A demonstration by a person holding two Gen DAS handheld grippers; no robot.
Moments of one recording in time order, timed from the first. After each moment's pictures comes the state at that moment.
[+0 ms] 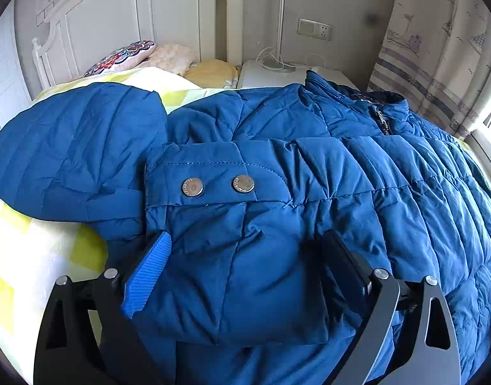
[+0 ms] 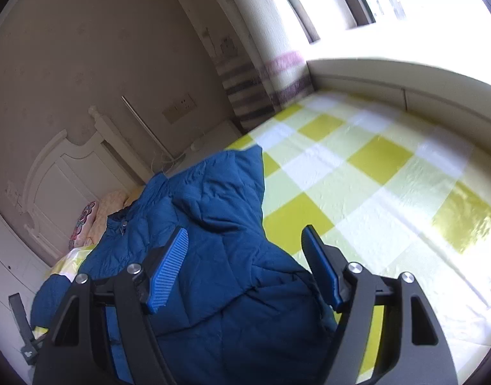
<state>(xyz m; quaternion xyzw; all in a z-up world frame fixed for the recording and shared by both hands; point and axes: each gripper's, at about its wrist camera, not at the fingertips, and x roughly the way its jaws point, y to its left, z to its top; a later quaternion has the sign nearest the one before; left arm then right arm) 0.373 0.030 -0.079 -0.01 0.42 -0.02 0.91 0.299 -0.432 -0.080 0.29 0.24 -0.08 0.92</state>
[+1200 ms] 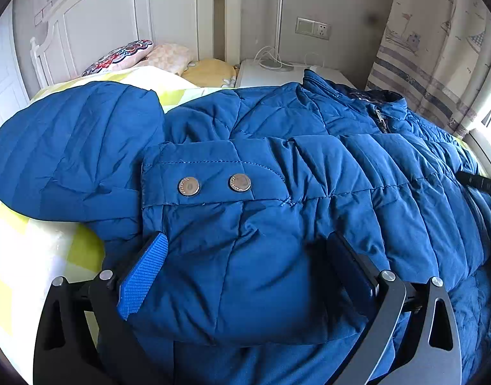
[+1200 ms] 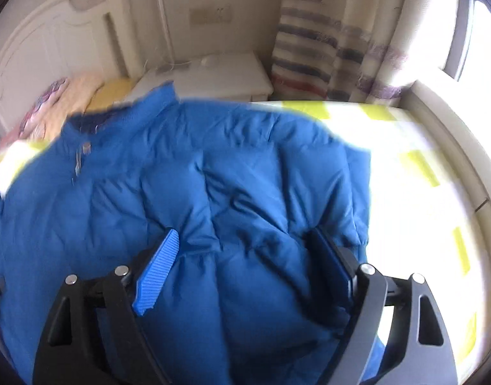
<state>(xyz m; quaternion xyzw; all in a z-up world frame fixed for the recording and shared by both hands) 0.372 0.024 -0.080 -0.01 0.42 -0.02 0.91 0.447 -0.351 -0.077 0.05 0.43 -0.07 0.90</state>
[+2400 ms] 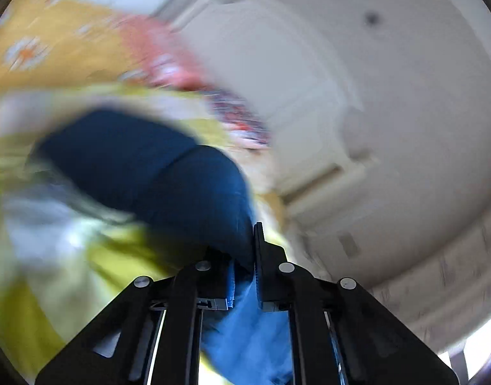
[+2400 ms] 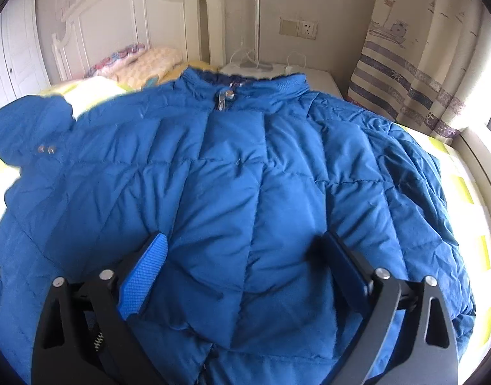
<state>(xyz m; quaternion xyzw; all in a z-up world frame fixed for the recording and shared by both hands) 0.371 0.324 0.010 -0.43 0.18 0.05 0.88 0.376 -0.239 -0.073 -0.01 0.40 0.05 0.92</state>
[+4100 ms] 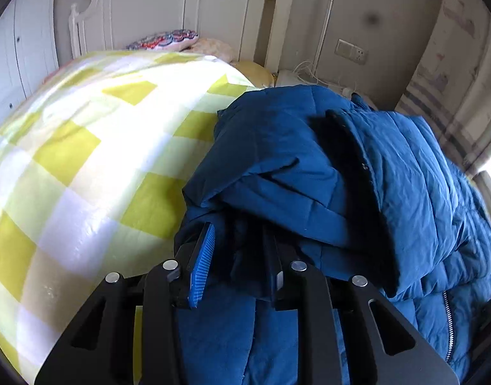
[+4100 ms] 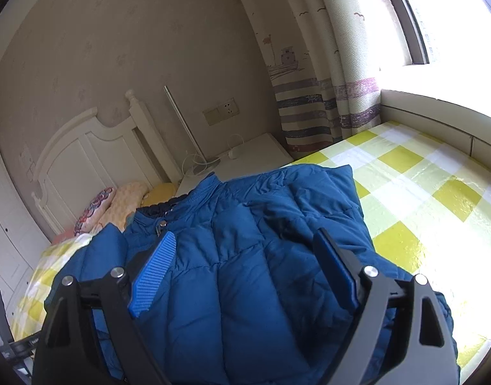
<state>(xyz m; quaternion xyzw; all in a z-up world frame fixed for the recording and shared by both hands) 0.363 0.078 -0.075 -0.10 0.41 0.02 0.91 0.339 -0.345 -0.051 0.21 0.22 -0.04 0.95</state>
